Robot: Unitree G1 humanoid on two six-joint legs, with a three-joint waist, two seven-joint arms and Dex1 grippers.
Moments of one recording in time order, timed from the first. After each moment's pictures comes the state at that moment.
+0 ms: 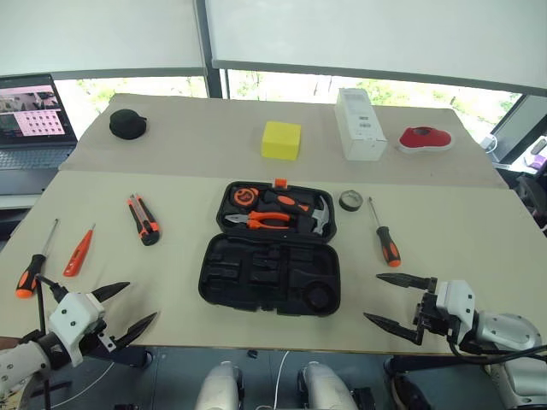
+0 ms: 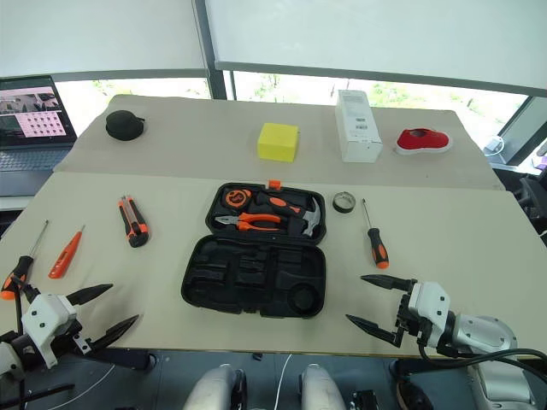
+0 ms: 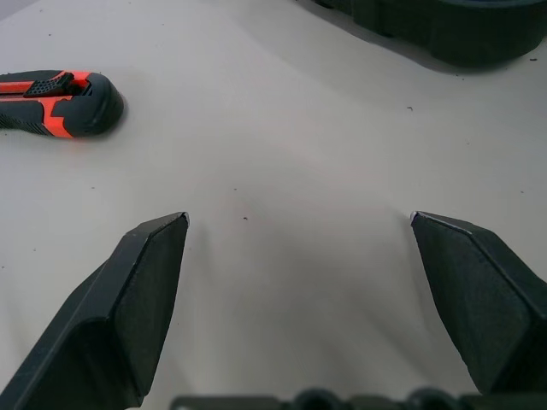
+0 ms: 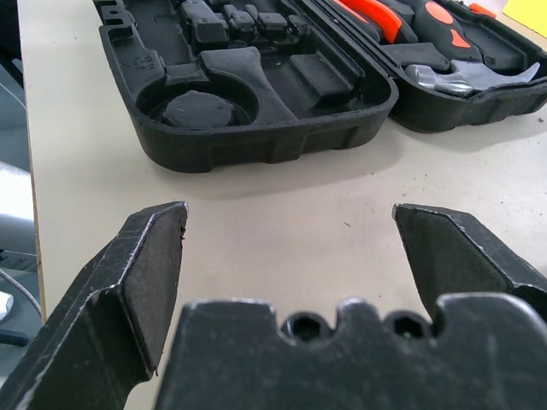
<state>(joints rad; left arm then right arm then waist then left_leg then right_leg) 0.46 0.70 0.46 -0.14 -0.32 -0.11 -0.95 0.17 -0.68 -0.17 0.00 0.41 -0.26 1.18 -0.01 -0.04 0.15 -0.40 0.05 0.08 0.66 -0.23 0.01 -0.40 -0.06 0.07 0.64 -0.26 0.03</state>
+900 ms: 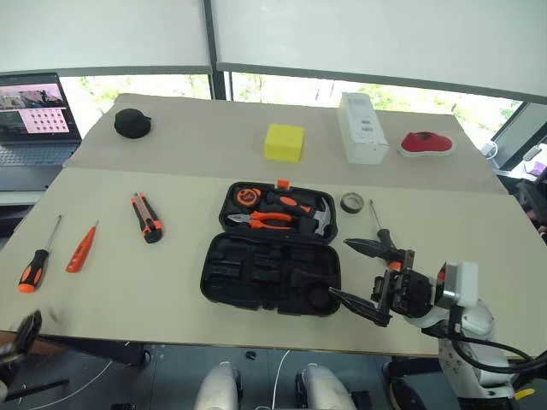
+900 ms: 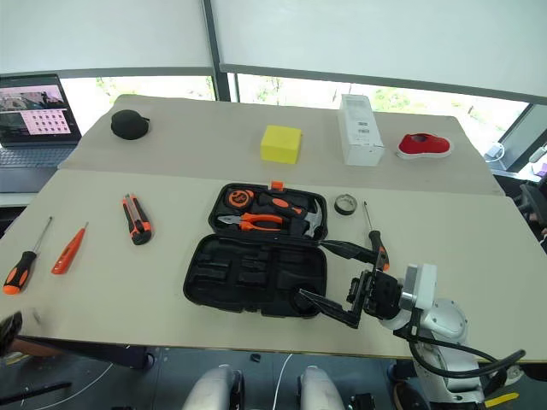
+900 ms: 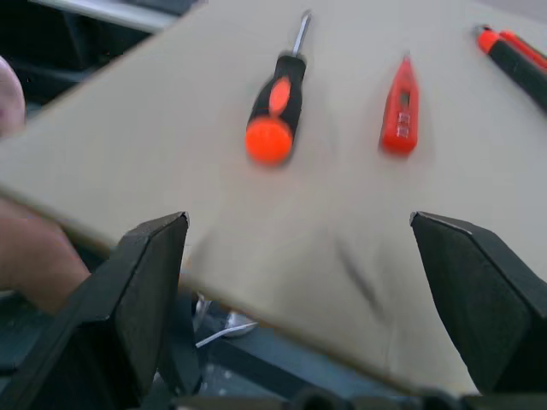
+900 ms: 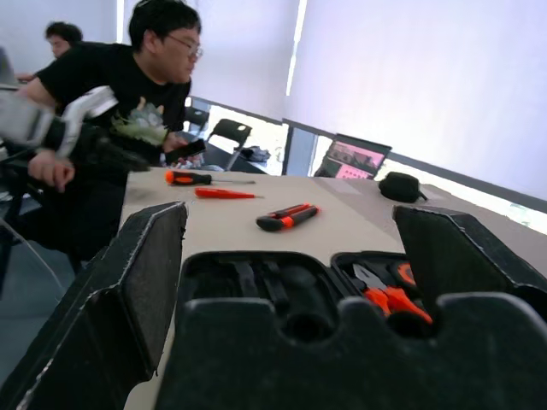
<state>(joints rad) 0.49 0.66 0.92 -0.18 -0.82 0.57 -0.38 0.06 -0.49 -0.06 -0.37 0.66 -0.12 1.15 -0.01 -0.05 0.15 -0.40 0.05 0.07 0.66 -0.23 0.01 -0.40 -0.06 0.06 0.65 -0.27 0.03</state>
